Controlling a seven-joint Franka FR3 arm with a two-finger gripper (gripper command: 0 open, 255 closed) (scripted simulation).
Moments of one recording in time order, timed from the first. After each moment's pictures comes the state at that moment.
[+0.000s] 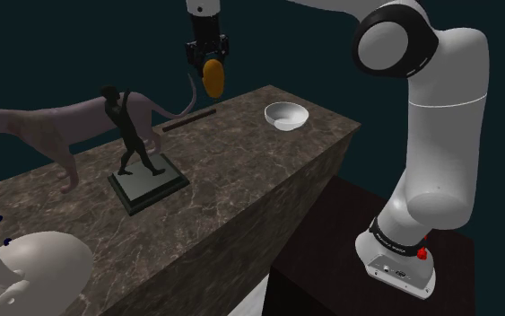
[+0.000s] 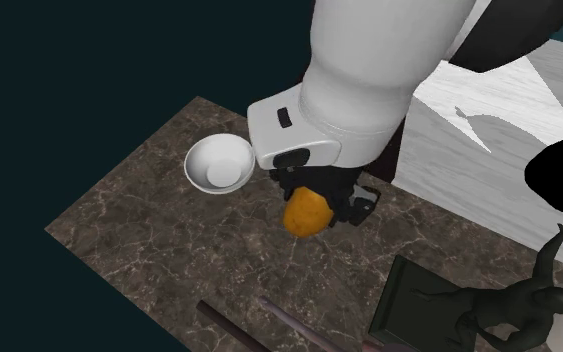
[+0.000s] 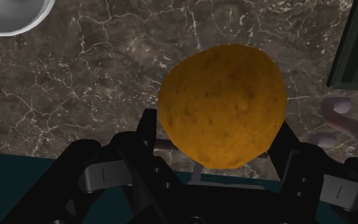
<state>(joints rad) 0.06 0.40 0.00 -1.14 -0.07 1.57 0.25</state>
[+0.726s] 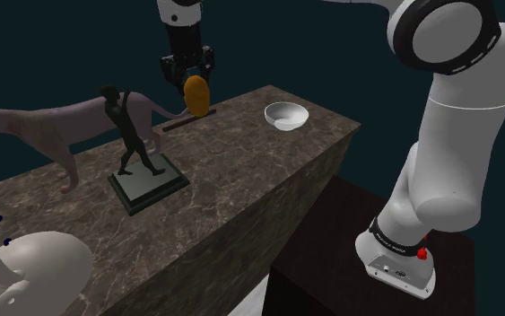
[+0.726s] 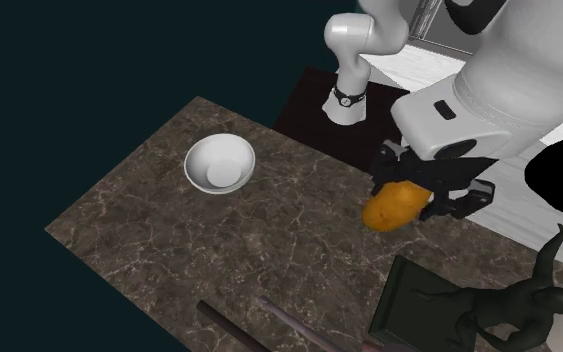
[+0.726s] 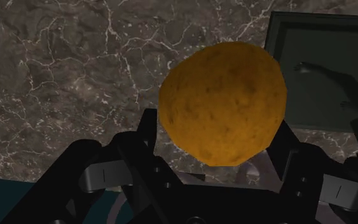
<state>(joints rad) 0.21 0.24 0.08 -1.37 -0.09 1.63 0.47</state>
